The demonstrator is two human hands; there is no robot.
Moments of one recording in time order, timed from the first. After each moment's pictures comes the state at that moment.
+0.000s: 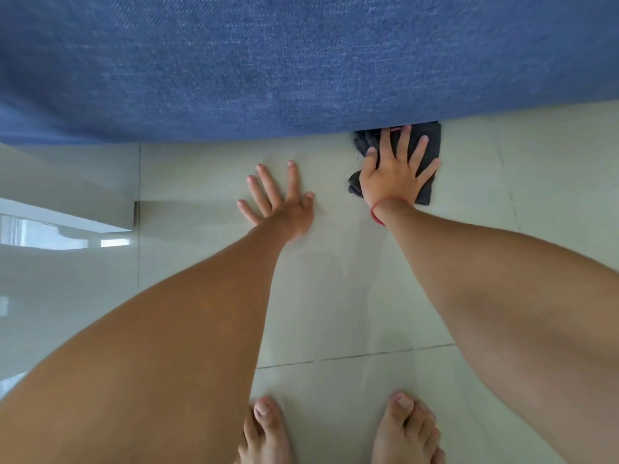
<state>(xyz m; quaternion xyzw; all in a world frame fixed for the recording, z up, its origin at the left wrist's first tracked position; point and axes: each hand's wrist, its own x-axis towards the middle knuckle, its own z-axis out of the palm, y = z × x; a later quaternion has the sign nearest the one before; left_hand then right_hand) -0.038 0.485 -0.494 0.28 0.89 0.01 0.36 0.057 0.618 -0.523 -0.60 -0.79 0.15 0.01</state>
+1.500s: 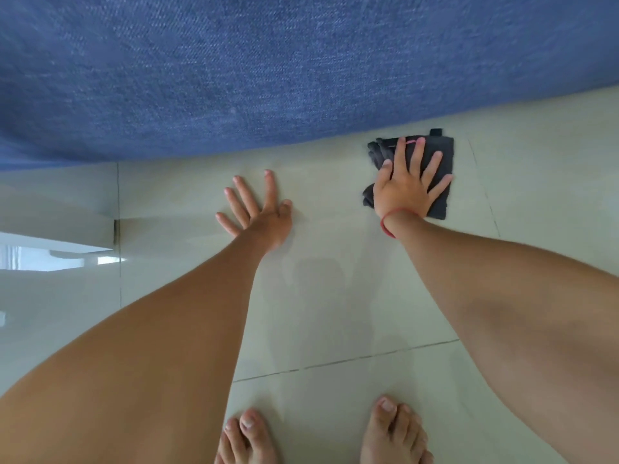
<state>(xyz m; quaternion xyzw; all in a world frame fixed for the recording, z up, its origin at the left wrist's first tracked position) -0.035 0.486 -0.498 0.26 0.90 0.03 0.36 0.107 0.635 -0.526 -0.65 -0.74 0.14 -0.01</state>
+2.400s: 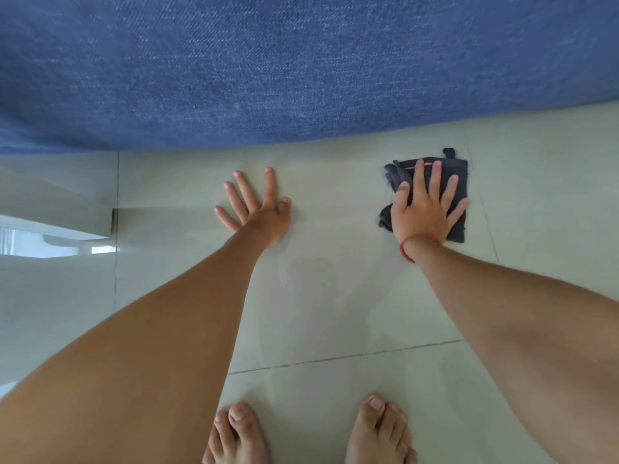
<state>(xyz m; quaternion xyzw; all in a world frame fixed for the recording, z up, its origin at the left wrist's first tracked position) -0.033 0.484 -0.498 0.26 0.90 0.03 0.35 0.153 0.622 -0.525 -0.65 -0.75 0.15 -0.01</state>
